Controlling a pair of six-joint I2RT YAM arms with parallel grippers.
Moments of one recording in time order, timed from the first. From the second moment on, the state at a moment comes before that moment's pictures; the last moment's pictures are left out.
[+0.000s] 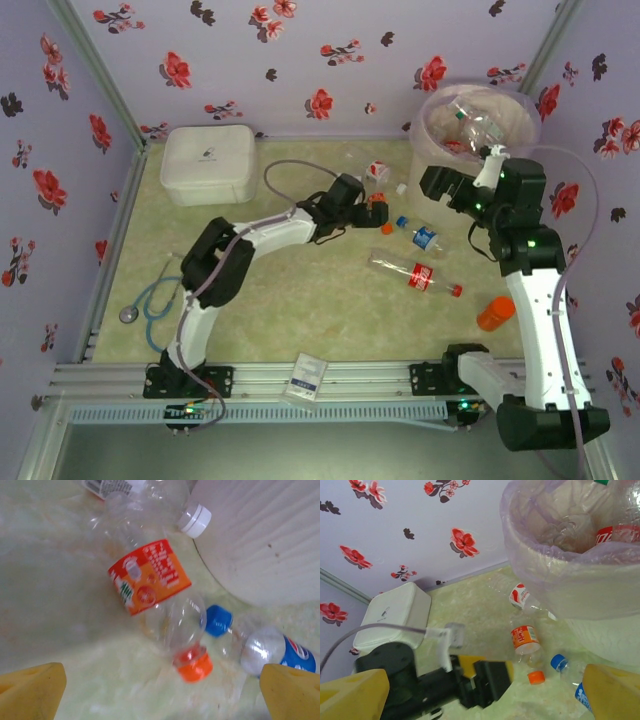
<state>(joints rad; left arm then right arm) -0.85 2.17 1.65 -0.15 -0.01 -0.67 0.05 0.97 1.23 -0.68 -0.32 0.42</state>
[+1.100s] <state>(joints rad) -0.80 1.84 1.13 -0.04 0.04 -0.64 0.12 0.97 1.03 -0.56 -0.52 0.58</state>
